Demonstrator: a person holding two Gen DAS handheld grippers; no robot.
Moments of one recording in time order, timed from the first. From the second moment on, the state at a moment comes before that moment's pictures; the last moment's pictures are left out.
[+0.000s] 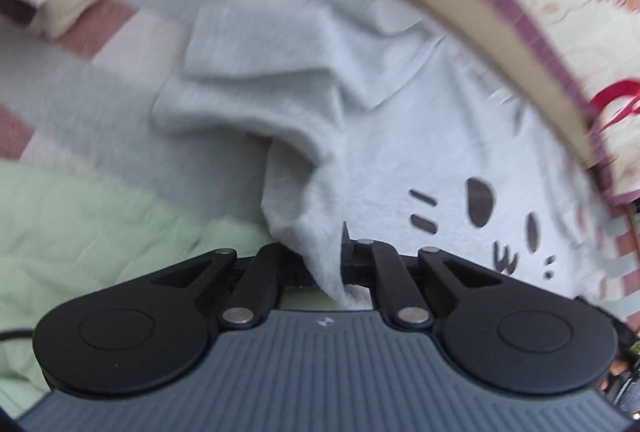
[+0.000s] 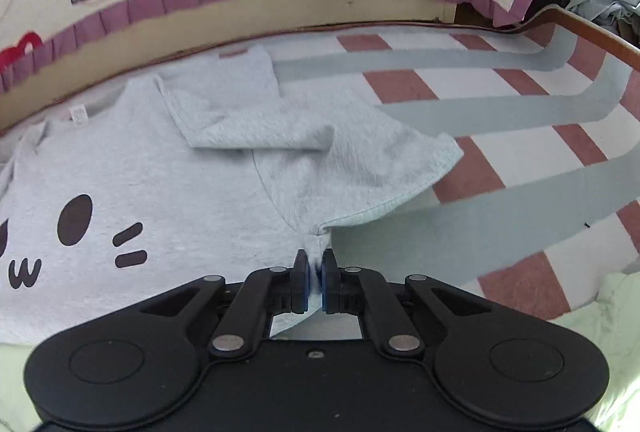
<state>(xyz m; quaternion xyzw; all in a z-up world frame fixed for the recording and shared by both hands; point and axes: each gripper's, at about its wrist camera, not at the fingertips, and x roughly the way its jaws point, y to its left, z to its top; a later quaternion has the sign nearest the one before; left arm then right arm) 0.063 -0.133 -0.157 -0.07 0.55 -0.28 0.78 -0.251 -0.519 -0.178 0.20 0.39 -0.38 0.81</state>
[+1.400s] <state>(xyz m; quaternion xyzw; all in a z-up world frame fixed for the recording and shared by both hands) 0.247 -0.300 -0.182 0.25 0.34 -0.55 0.72 -0.003 -0.688 -0.191 0.15 0.39 -0.27 0.87</state>
